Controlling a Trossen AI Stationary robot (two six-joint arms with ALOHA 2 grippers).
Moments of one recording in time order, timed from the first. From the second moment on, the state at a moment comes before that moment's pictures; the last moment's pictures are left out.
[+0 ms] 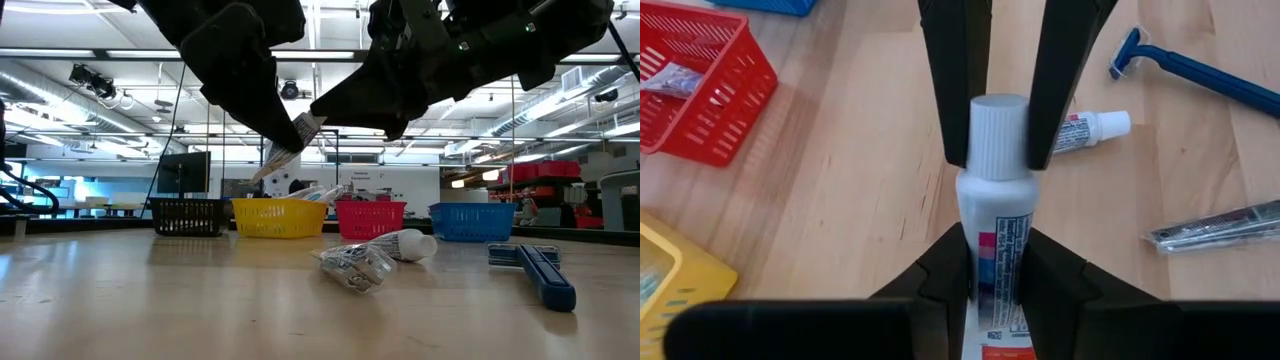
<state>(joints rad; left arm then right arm) -0.32 1.67 1.03 -0.21 -0.41 -0.25 0.26 1.74 0.78 0.61 0.24 0.18</state>
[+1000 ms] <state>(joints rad) -0.31 1.67 1.03 -0.20 -0.51 -0.26 0.15 1.57 0.78 0.39 1.09 0.15</state>
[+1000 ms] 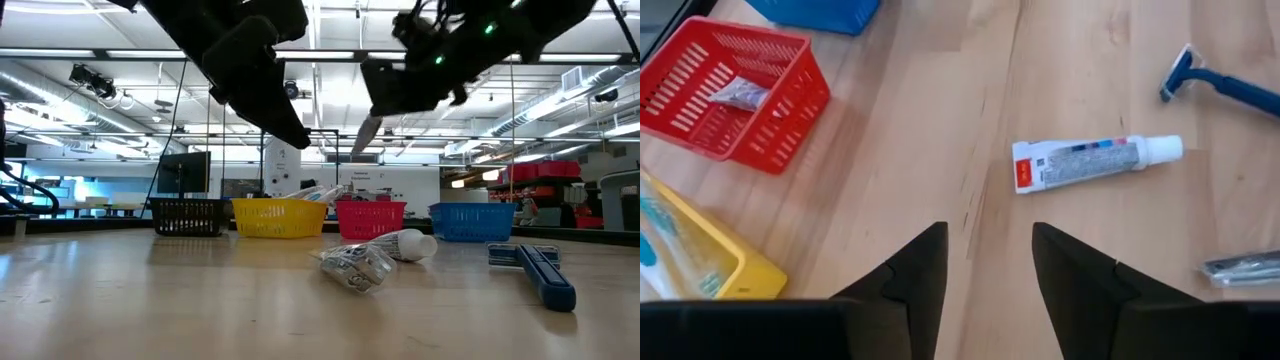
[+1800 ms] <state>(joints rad) -0.31 1.67 1.03 -0.17 -0.50 -0.25 -0.17 1.64 0.78 0.22 0.60 0.30</state>
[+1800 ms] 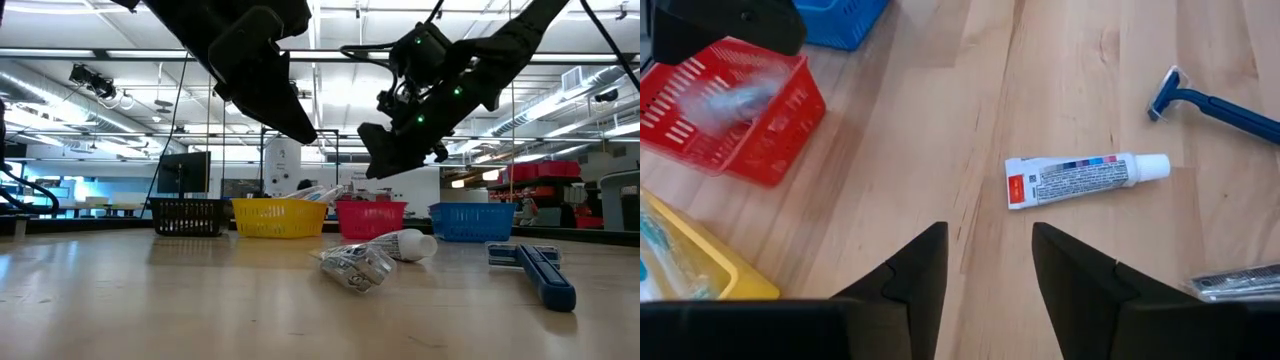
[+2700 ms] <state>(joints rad) -0.31 1.67 1.03 -0.14 -0.50 -0.25 0.49 1.51 0.78 0.02 0.00 0.17</state>
